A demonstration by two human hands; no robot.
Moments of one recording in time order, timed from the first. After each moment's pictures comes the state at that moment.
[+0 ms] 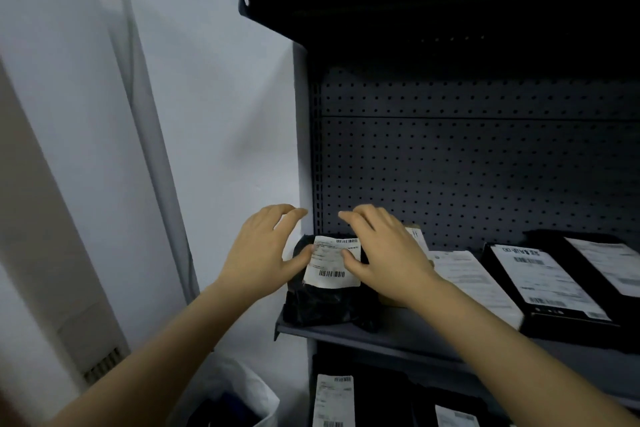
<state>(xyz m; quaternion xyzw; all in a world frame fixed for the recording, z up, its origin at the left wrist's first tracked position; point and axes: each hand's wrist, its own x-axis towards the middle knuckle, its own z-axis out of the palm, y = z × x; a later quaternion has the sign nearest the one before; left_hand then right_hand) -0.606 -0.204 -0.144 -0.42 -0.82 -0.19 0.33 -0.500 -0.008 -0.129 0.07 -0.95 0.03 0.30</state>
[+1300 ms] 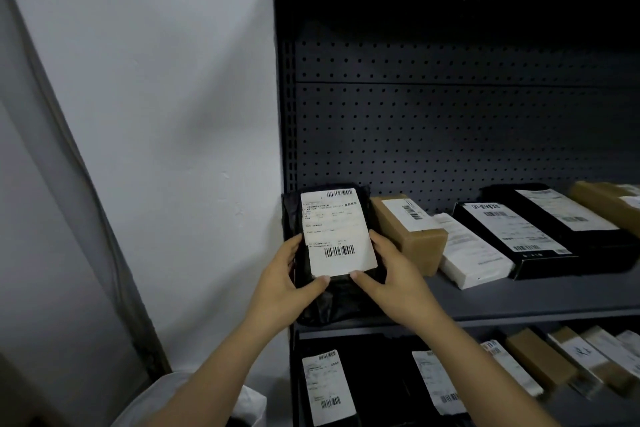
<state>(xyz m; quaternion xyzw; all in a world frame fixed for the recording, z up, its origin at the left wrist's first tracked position) -0.653 -0.195 -0.235 -0.37 -0.70 -0.59 -0.12 -0.511 -0.053 -0.206 -0.22 -0.85 0.42 0.23</state>
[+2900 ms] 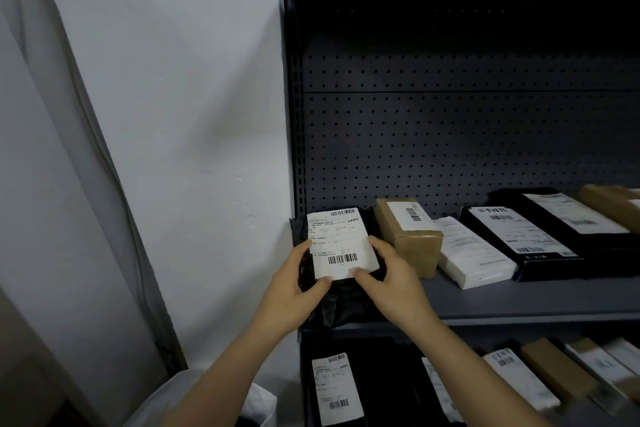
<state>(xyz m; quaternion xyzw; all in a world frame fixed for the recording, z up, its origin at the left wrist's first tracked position) -0.628 -0.206 -0.227 -0.38 -0.74 -0.55 -0.10 -0.503 -0.069 -0.204 -0.21 -0.82 0.45 0.29</state>
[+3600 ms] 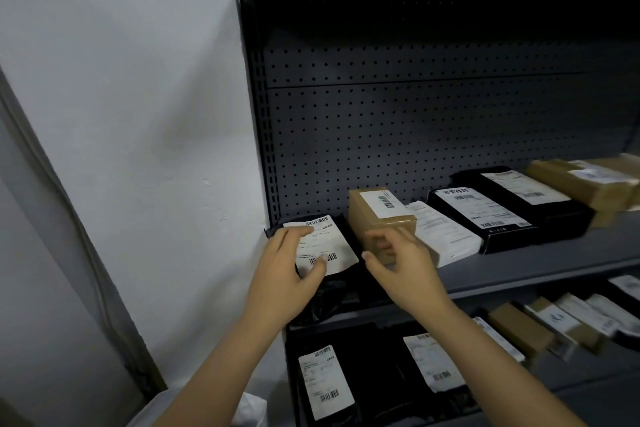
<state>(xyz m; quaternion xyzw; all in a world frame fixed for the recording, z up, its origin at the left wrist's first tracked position) -0.620 -0.198 -0.199 -0.48 -0.75 -0.44 0.08 -0.473 -0.056 -0.196 -0.25 -0.85 0.28 0.37</state>
